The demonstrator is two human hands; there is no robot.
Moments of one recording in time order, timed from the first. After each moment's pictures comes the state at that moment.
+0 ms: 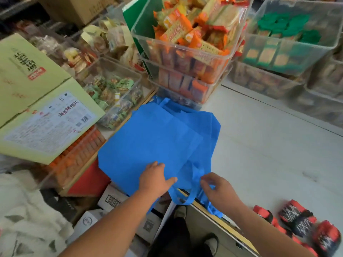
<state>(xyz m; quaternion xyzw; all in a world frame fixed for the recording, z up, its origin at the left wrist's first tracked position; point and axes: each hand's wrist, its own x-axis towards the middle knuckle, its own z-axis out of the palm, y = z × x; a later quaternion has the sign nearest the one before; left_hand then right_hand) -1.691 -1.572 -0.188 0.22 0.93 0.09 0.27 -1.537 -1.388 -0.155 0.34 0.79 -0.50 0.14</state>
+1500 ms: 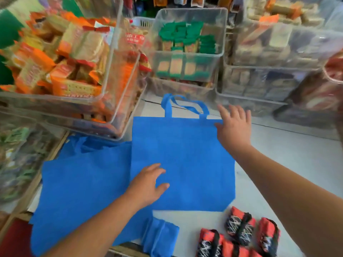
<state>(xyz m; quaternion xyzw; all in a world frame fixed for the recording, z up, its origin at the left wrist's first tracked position) -1.696 -1.338 -0.185 0.46 0.82 0.13 0.33 -1.555 -1.050 -0.127 0.45 0.89 -0.04 -0.04</state>
